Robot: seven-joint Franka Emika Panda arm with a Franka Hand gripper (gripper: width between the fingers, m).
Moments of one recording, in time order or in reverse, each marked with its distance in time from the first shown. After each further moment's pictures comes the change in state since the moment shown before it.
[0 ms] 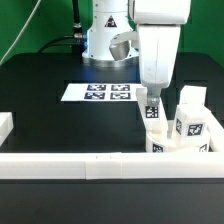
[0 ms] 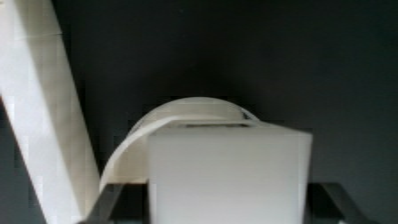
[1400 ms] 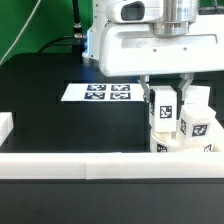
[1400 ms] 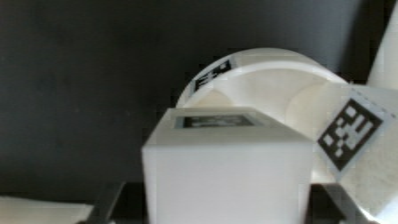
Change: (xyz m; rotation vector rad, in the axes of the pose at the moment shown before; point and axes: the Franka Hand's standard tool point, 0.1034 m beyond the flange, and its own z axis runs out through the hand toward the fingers) arm 0.018 -0.004 0.001 0.013 0.041 1.365
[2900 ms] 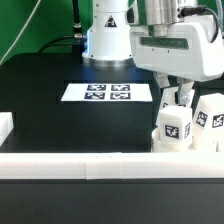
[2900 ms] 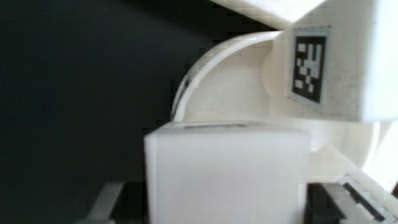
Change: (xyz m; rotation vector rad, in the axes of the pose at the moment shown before) arm -0.006 -0.018 0.002 0.128 -0.038 1.356
